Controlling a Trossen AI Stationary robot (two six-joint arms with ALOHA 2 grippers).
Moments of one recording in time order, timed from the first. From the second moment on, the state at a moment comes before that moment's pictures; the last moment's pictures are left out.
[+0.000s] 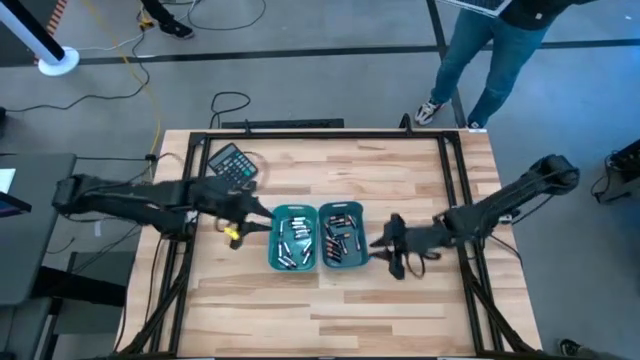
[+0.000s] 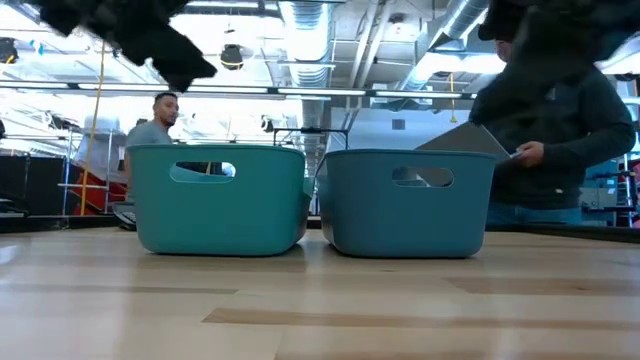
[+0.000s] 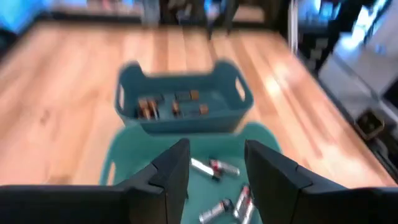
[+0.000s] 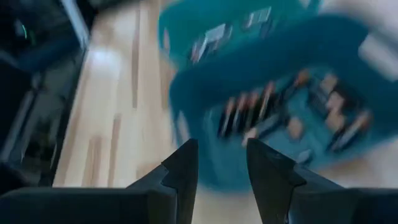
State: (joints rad) left arm 0.01 0.85 0.59 -0.15 0.14 0.01; right arm 0.41 1.15 0.57 -0.04 0.29 0.59
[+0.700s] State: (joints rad) left arm -0.05 0.46 0.06 0.33 -0.15 -0.14; right arm 0.08 0.75 0.32 0.11 0.12 0.39
